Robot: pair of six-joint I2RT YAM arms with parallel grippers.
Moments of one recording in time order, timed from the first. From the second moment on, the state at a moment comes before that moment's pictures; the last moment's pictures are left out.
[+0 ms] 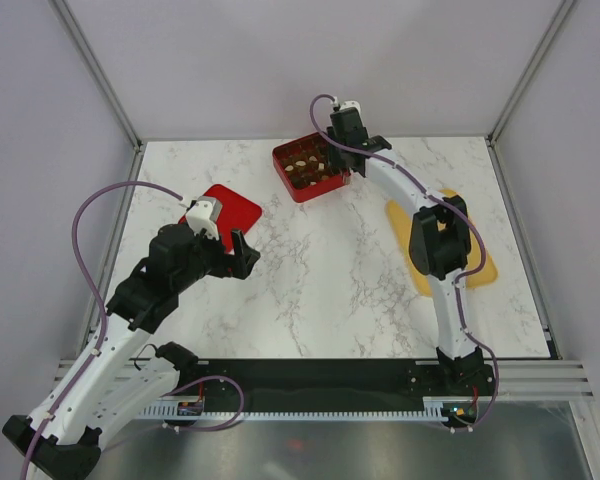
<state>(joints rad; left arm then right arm) -0.50 0.72 0.83 -0.55 0.03 -0.30 0.45 2.32 2.14 -0.48 0.26 0.24</state>
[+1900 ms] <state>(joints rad) -0.50 0.69 0.83 -0.55 0.09 -0.30 0.01 1.06 0.94 -1.11 0.26 0.56</state>
